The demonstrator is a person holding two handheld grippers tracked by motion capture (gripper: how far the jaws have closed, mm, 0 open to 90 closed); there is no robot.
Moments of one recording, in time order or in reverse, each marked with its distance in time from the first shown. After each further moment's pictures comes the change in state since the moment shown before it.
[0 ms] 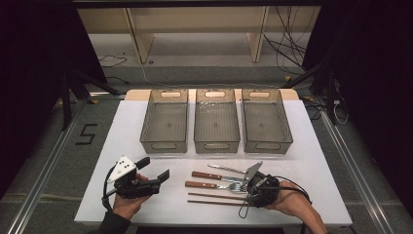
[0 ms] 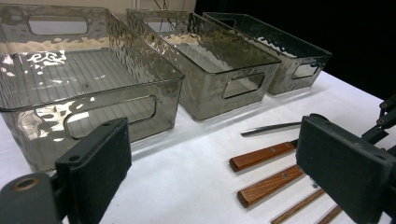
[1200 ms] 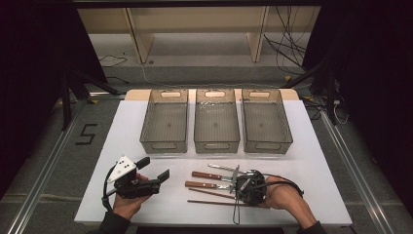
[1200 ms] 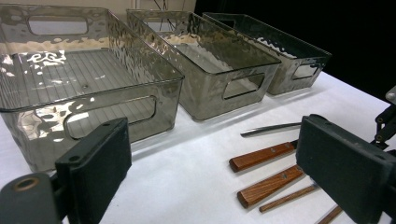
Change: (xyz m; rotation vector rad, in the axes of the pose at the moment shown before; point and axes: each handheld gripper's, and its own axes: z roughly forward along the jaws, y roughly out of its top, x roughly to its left) left arm 0.000 0.000 0.000 -0.002 -0.001 -0.002; right arm 0.008 0.032 0.013 0.220 0.016 -0.208
